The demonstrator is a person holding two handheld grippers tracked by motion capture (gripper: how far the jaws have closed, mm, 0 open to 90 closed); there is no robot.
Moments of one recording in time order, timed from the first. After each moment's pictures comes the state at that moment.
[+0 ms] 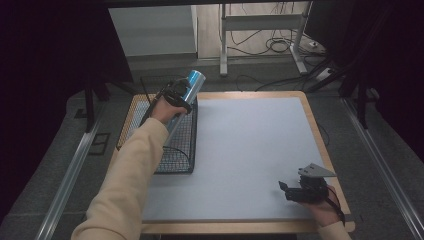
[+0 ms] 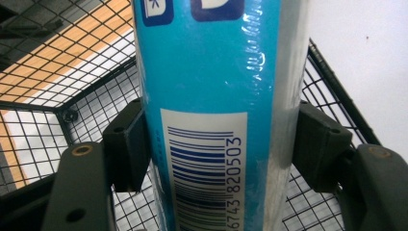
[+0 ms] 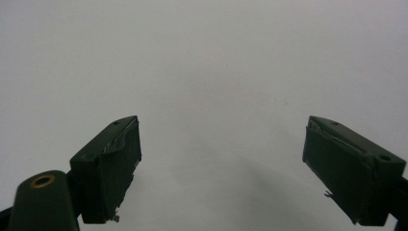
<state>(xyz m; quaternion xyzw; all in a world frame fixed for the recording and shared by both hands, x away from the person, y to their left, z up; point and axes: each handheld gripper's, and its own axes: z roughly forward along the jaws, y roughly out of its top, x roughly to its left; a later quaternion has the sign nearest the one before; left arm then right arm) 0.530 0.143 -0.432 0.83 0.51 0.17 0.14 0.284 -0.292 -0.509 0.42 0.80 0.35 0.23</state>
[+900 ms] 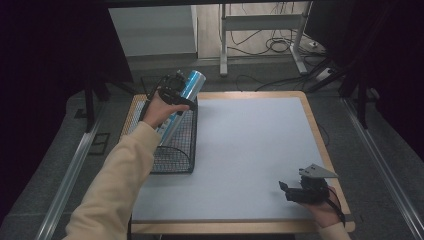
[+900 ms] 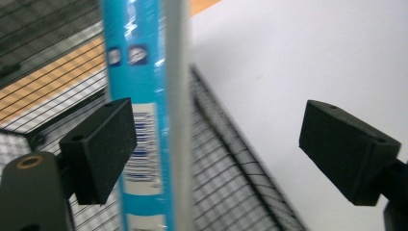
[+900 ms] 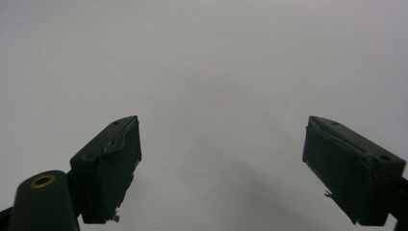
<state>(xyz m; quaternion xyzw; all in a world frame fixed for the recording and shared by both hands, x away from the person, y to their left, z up) 0.479 0.141 -0.375 0.82 0.48 0.14 0.28 0.280 -0.292 -0.507 0.42 0.80 0.36 0.23</state>
